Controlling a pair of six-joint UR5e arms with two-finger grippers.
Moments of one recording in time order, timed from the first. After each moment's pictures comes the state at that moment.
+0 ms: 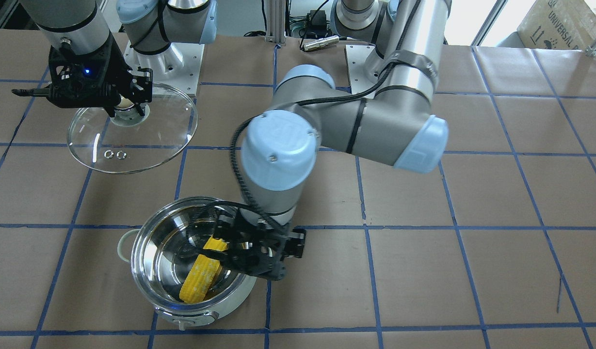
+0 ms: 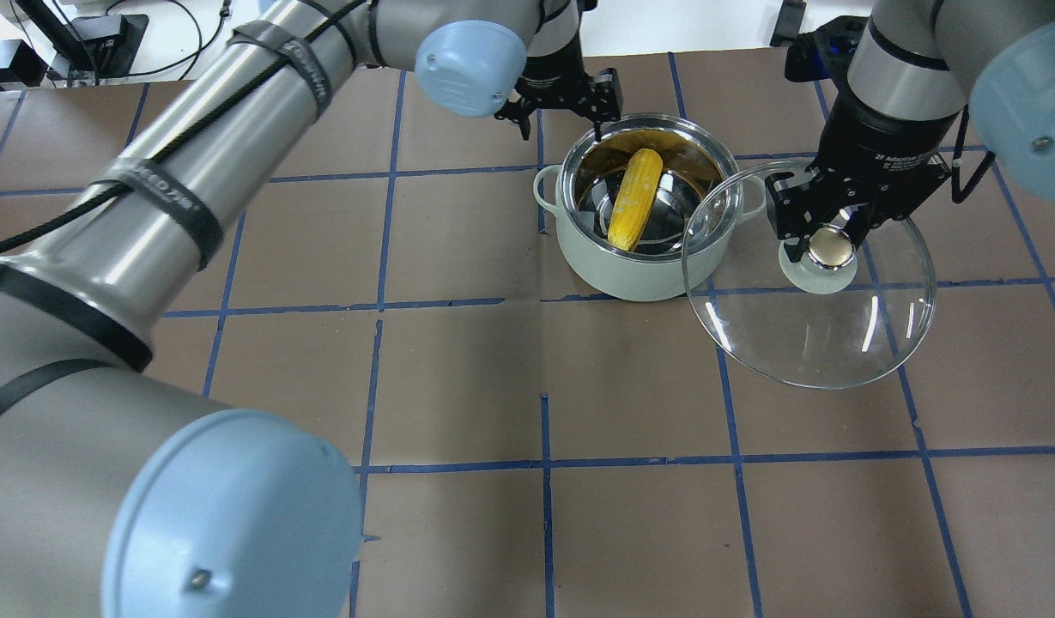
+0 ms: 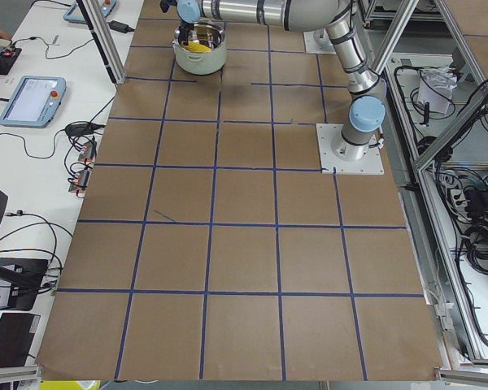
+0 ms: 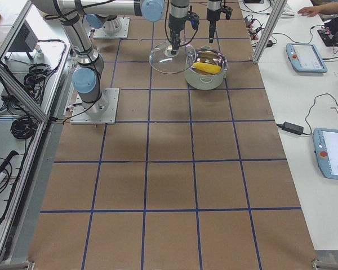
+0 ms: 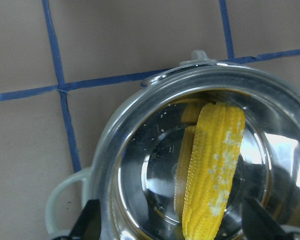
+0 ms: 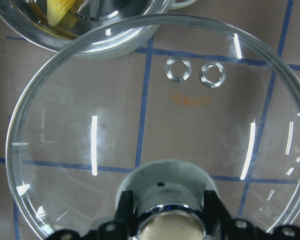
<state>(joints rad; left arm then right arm) -1.86 -2.16 -1.12 -1.32 1.47 -0.11 1.55 -1.62 1.62 -1.49 -1.61 -0.13</state>
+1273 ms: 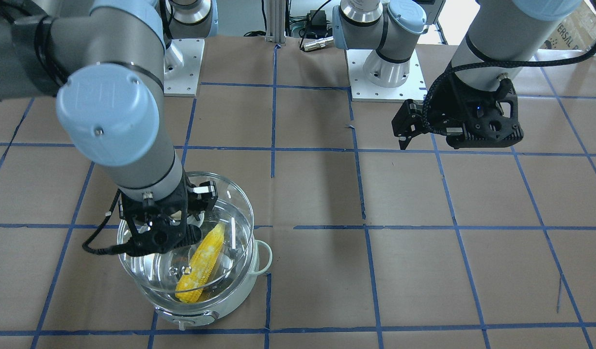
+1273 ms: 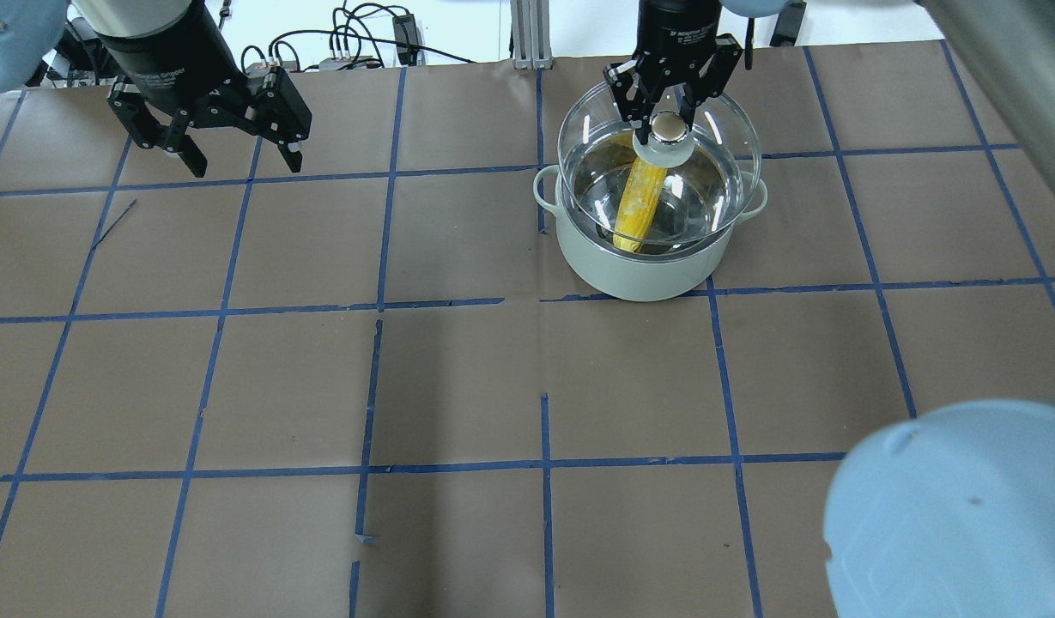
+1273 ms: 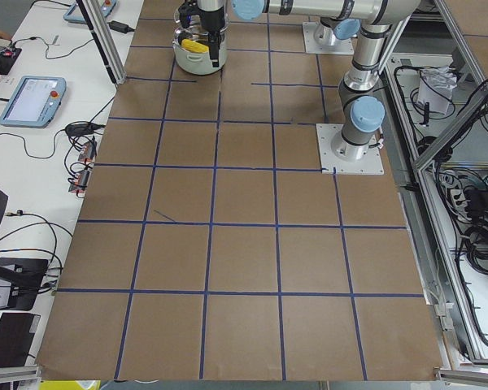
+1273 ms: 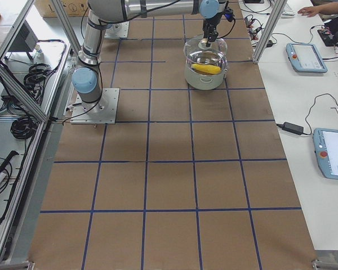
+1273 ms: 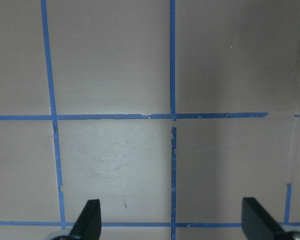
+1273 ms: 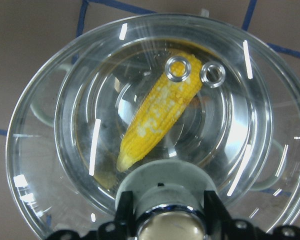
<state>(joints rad) -1.54 -1.71 -1.36 -1.69 1.59 0.01 1.72 -1.06 1.08 -1.50 -1.60 -0.10</state>
